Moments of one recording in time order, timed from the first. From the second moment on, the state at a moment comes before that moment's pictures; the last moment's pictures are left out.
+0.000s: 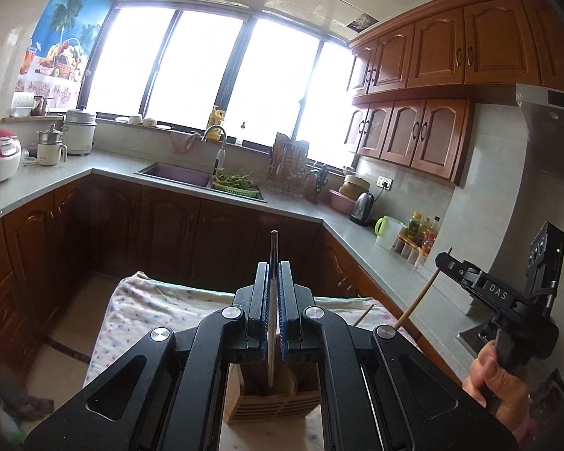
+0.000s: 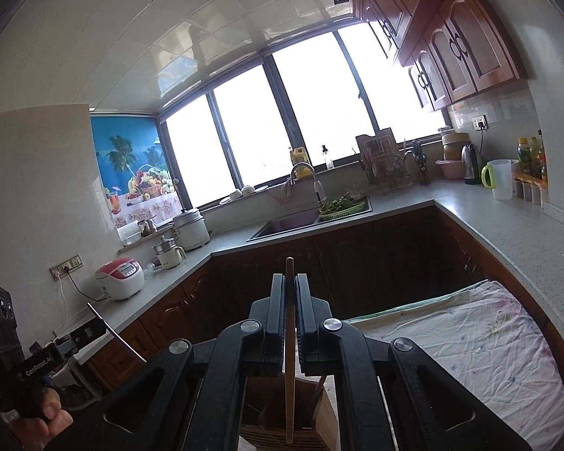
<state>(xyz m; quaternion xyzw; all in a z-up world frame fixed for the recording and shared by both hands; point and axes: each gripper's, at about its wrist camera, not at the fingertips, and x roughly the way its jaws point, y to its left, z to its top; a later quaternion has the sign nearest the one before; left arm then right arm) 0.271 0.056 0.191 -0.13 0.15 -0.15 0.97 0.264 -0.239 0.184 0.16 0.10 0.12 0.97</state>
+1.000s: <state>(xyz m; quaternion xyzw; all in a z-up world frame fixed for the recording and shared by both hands) 0.329 0.040 0.088 -0.14 0.25 -0.12 0.95 0.322 -0.231 0.084 0.19 0.19 0.10 0.96</state>
